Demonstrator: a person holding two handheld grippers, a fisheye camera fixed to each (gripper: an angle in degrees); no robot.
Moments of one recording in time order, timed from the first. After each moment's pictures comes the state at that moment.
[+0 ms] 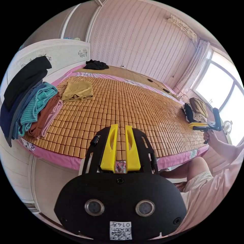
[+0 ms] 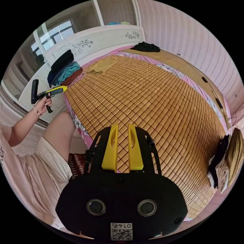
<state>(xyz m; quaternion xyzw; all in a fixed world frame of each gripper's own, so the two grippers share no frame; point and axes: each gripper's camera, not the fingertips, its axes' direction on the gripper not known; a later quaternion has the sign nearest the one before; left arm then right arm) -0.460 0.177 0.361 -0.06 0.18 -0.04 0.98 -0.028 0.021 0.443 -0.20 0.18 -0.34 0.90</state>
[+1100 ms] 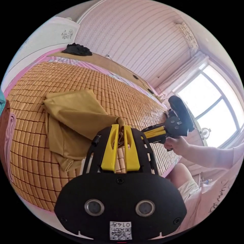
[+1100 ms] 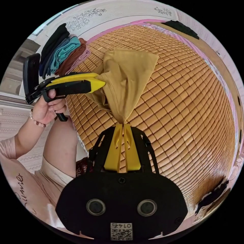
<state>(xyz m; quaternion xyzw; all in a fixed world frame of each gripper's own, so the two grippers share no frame) -0.452 0.078 0.514 -0.11 0.39 -0.04 0.91 -0.046 -0.041 0.589 -0.36 0.15 -0.27 0.88</state>
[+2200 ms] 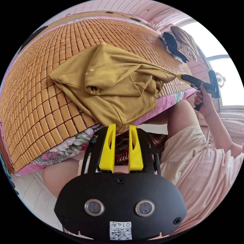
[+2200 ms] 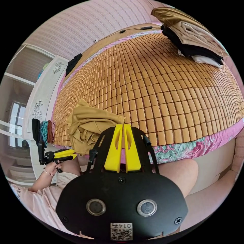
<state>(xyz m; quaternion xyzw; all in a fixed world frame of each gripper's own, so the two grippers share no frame) -0.255 0.167 0.449 -0.40 0.29 0.19 0.85 0.258 0.174 0.329 -0.06 0.21 0.12 0.97</state>
